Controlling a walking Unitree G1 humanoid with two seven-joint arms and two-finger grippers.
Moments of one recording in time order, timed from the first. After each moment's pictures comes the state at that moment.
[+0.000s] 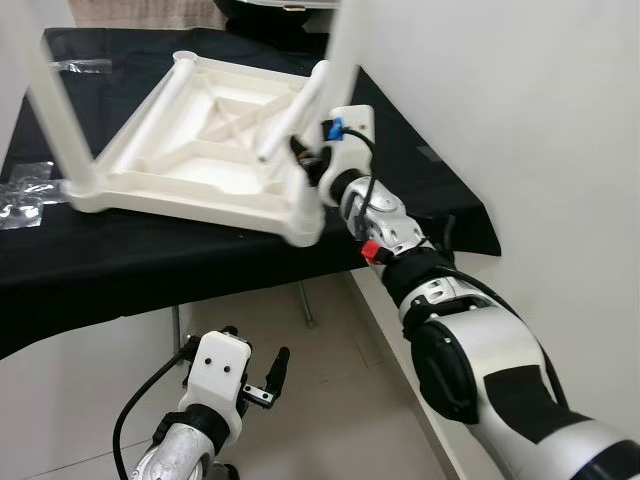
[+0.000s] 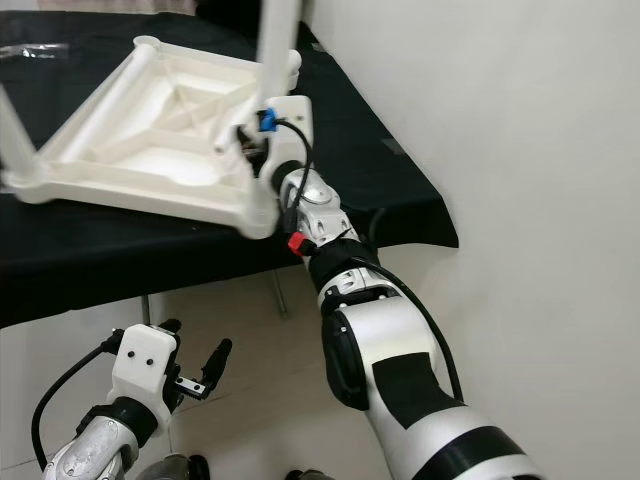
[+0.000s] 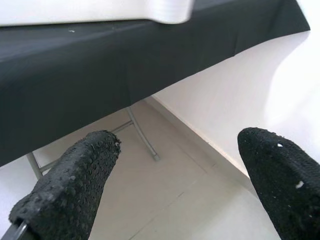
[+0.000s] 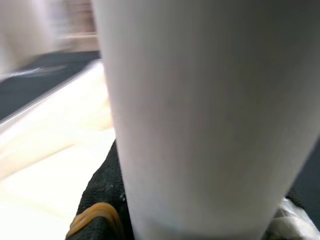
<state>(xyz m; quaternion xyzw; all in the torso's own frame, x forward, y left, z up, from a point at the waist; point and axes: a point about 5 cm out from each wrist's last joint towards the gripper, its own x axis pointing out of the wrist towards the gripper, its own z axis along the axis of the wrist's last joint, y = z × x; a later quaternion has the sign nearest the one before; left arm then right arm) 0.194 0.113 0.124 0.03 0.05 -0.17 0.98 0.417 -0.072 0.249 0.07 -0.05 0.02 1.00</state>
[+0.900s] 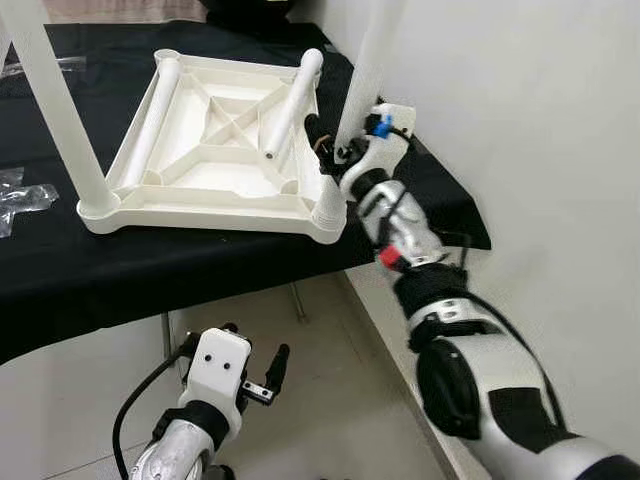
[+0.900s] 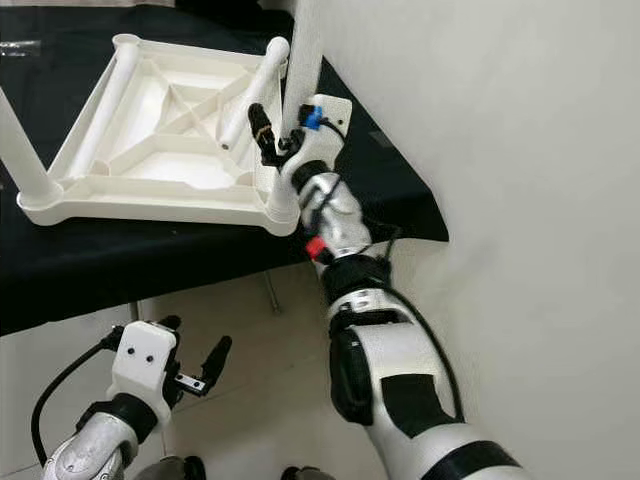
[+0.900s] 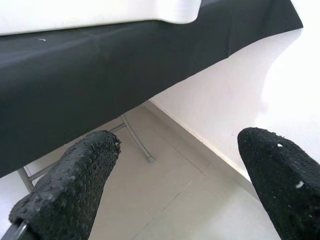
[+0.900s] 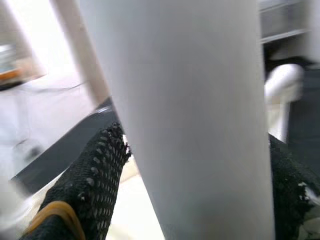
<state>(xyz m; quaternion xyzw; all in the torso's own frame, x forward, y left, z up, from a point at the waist) 0.197 0.114 0.125 0.04 0.04 -0.17 0.98 0.406 -0.087 0.253 0.14 -0.11 0.31 0.93</state>
